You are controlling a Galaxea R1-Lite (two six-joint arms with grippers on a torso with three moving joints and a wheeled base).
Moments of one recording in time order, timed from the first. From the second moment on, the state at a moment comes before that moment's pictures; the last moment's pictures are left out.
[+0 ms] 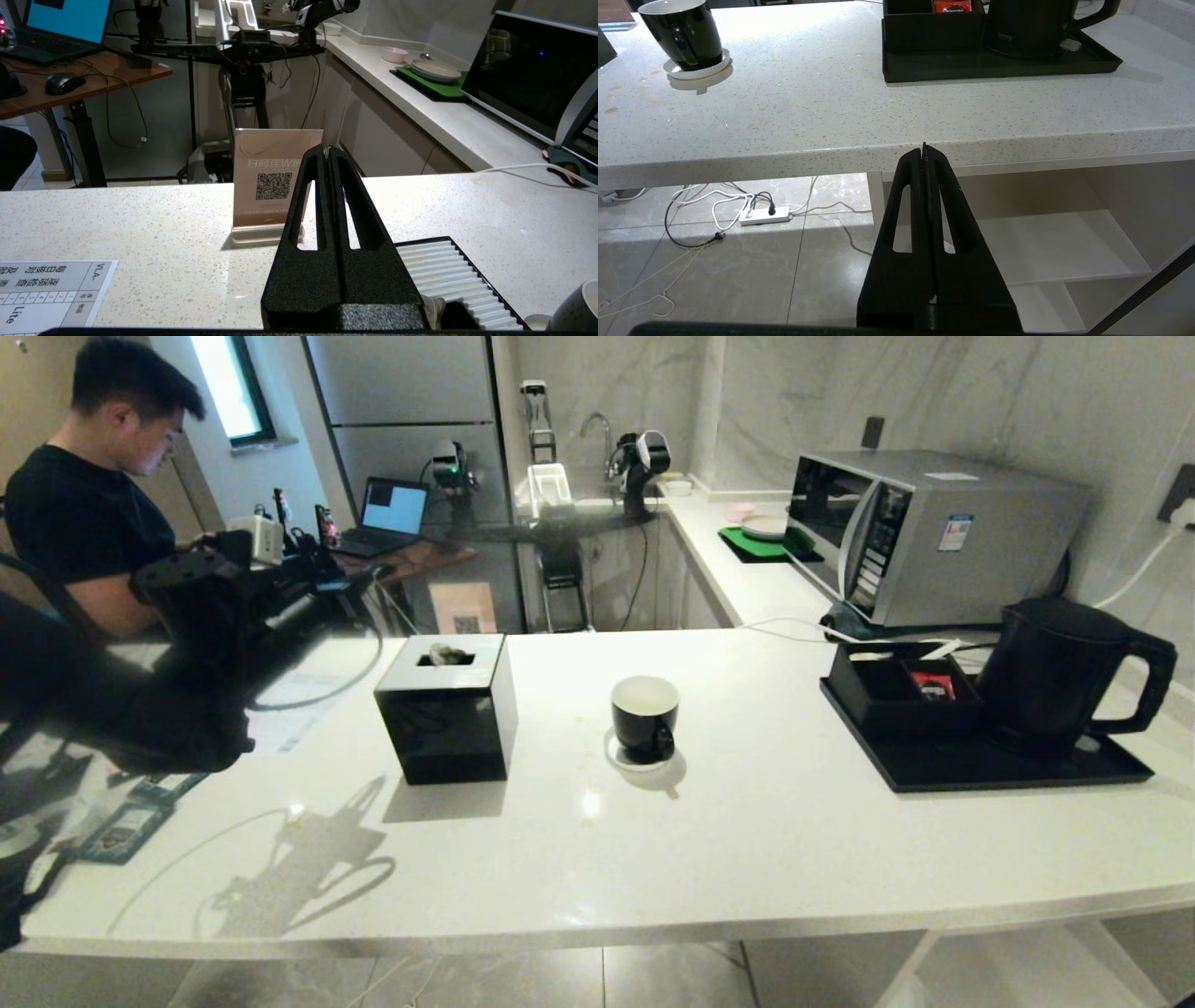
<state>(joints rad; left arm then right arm) 0.06 2.08 -1.11 -1.14 -0.27 -0.23 0.00 0.00 0.00 0.00 -0.04 0.03</state>
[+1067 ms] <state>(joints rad) -0.09 2.13 -1.13 -1.15 -0.25 -0.23 0.00 0.00 0.00 0.00 -0.04 0.03</state>
